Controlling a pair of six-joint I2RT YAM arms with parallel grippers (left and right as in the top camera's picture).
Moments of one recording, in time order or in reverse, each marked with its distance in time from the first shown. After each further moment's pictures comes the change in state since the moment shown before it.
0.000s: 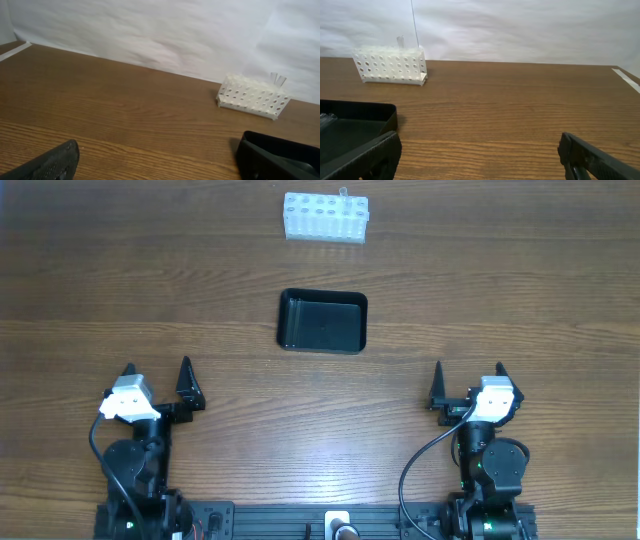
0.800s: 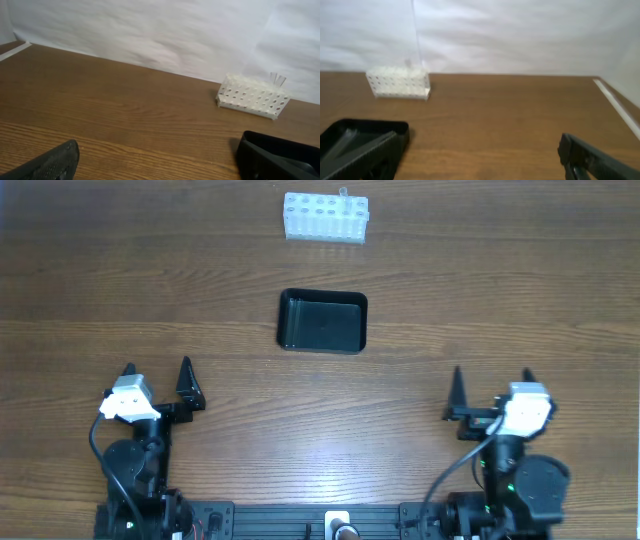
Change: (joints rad) left arm 0.000 0.000 0.000 0.000 0.002 0.000; right arm 0.000 0.069 0.443 -0.415 0.030 0.012
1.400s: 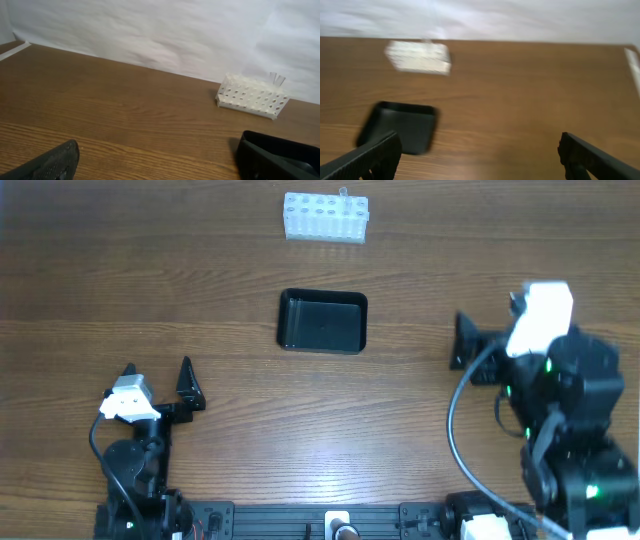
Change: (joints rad) left arm 0.000 0.000 0.000 0.000 0.002 0.000; right arm 0.087 0.770 0.761 -0.349 -0.063 0.046
